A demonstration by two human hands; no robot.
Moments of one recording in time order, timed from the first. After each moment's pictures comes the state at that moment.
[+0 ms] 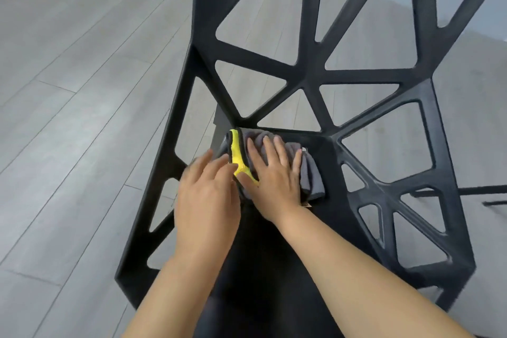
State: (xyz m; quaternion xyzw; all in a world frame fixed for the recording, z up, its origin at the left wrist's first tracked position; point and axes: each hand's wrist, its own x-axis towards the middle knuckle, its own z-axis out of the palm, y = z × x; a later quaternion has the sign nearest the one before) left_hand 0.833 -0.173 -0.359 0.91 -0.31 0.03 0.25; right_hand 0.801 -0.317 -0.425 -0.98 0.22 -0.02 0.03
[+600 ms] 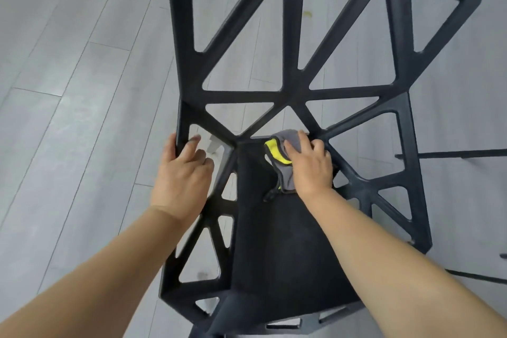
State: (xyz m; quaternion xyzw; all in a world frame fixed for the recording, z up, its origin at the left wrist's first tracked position) left_hand 0.948 -0.185 -0.287 0.86 -0.49 -0.08 -0.10; right_hand 0.810 -0.388 -0.353 -0.93 0.34 0.15 -0.02
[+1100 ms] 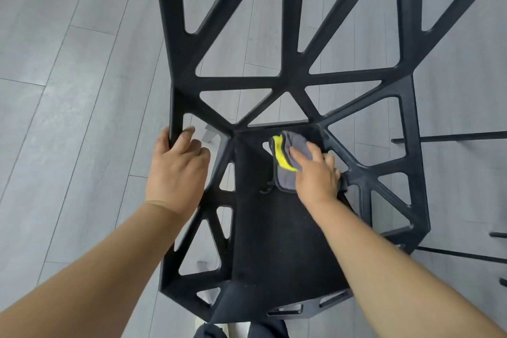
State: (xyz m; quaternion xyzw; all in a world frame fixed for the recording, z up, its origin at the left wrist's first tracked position) left_hand 0.953 -0.184 -0.299 0.87 -0.49 -0.06 -0.09; right_hand 0.775 -0.371 -0.373 -0.87 0.47 0.12 0.12
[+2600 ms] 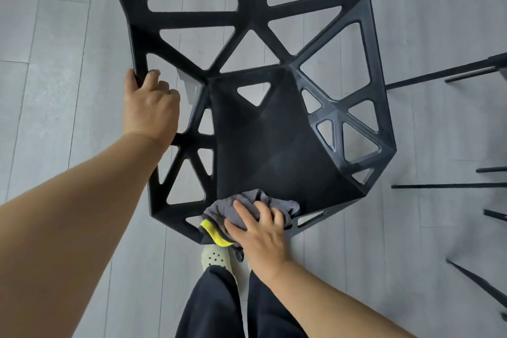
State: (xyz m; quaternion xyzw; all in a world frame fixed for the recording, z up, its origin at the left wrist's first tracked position) left_hand 0.933 -0.184 -0.295 0.87 -0.46 -0.03 -0.17; right_hand 0.637 -0.163 -0.349 -0.97 0.21 0.08 0.10
